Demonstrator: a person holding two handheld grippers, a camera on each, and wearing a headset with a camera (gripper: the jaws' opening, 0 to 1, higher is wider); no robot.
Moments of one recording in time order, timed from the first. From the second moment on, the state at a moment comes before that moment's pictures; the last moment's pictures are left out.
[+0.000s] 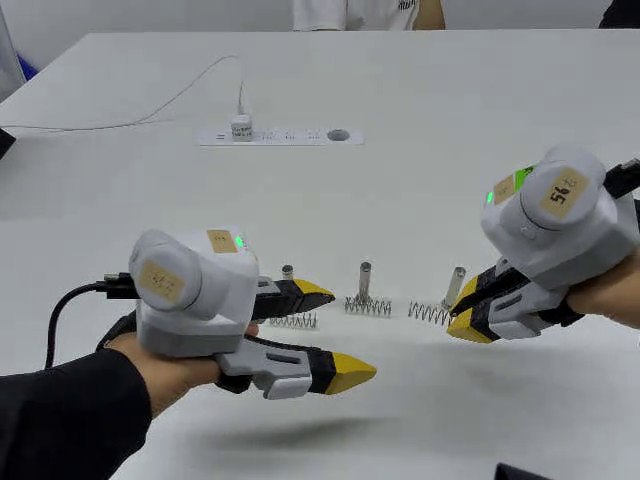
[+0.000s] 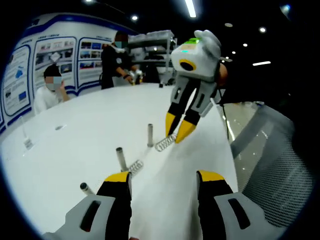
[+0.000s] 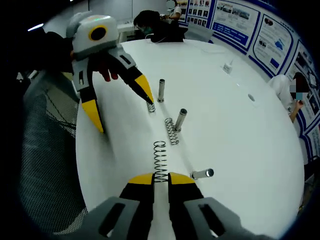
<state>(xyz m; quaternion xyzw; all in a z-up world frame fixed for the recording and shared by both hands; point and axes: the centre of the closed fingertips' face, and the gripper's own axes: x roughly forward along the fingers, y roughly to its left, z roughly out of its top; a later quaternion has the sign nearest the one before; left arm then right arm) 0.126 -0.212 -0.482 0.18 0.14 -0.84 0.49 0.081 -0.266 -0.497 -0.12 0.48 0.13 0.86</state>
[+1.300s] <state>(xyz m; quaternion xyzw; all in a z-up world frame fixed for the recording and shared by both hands) 0.100 -0.216 -0.489 0.20 0.09 -0.86 0.45 0.092 -0.215 -0.492 -0.19 0.48 0.25 0.82</state>
